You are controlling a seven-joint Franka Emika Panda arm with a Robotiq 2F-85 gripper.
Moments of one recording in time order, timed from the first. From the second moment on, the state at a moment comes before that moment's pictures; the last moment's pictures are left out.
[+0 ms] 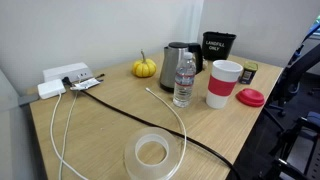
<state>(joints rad) 0.07 -0.81 0.13 -2.38 -0.13 1.53 -0.08</state>
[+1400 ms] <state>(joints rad) 0.12 -0.79 0.17 -2.35 -0.07 1.59 0.07</state>
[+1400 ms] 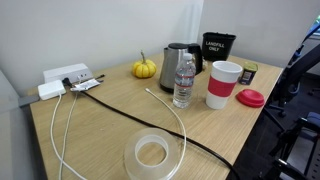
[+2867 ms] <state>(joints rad) 0.16 -0.69 0.26 -2.32 0.01 1.74 0.23</state>
